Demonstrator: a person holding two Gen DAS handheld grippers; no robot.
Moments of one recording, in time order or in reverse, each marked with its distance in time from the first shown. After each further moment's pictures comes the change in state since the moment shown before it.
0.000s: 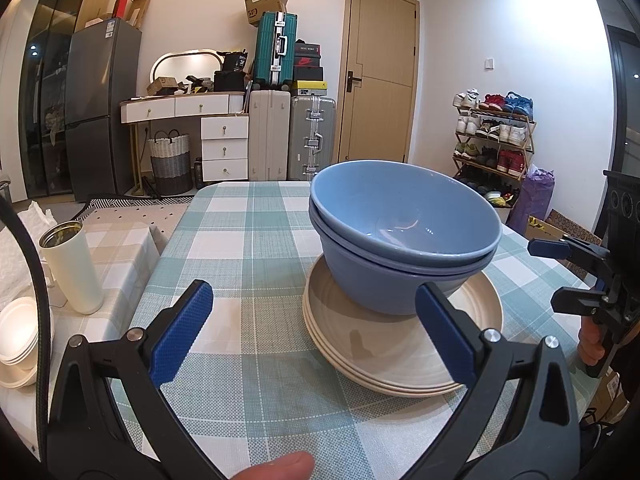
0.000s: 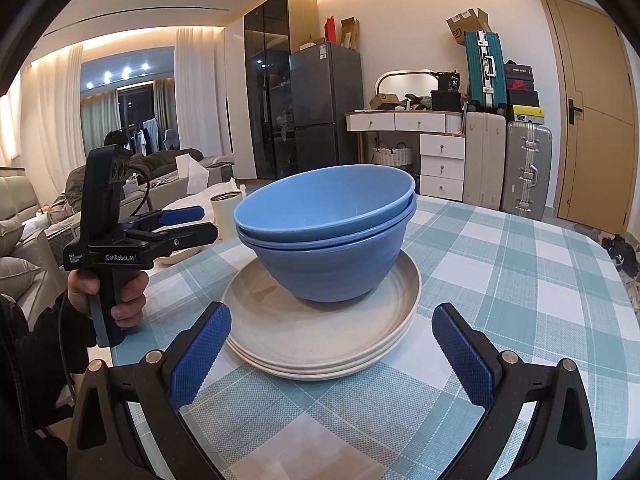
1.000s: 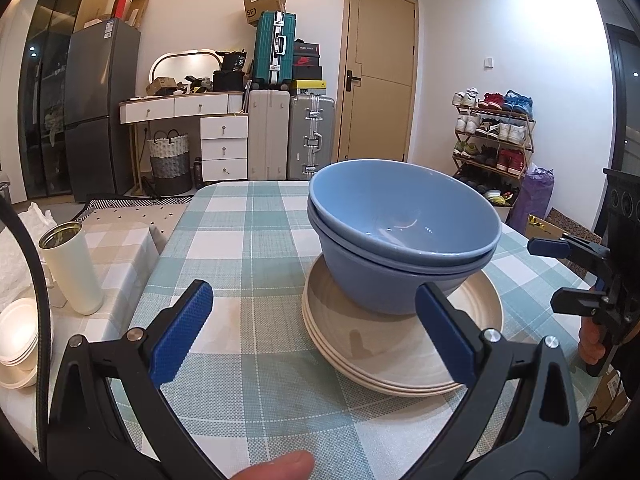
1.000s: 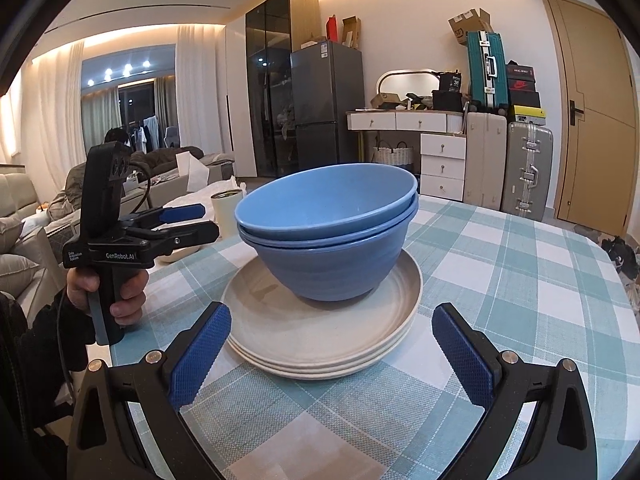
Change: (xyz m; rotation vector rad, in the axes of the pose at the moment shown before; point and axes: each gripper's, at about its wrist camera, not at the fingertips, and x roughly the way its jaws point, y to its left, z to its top) left arm 0.000 -0.001 0.001 0.001 0.001 -0.001; right arm 0.000 0.002 0.001 -0.006 0.005 0.001
